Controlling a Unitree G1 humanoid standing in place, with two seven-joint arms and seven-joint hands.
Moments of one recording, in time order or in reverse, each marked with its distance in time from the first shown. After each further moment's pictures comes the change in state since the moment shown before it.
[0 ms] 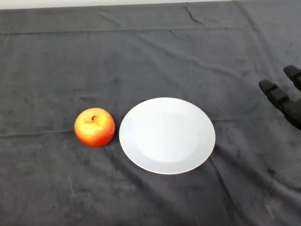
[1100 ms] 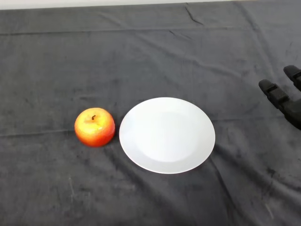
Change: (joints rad) left arm -0.008 0.000 0.001 0.000 0.001 0.019 -0.019; right arm 0.000 0.000 0.000 0.000 0.000 0.000 0.000
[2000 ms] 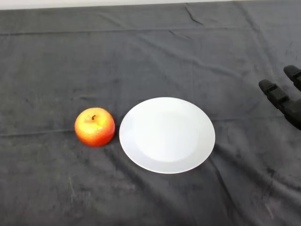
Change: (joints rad) left arm -0.054 0.002 -0.043 -0.002 0.068 -0.077 -0.215; right arm 0.000 0.000 0.000 0.000 0.000 0.000 0.000
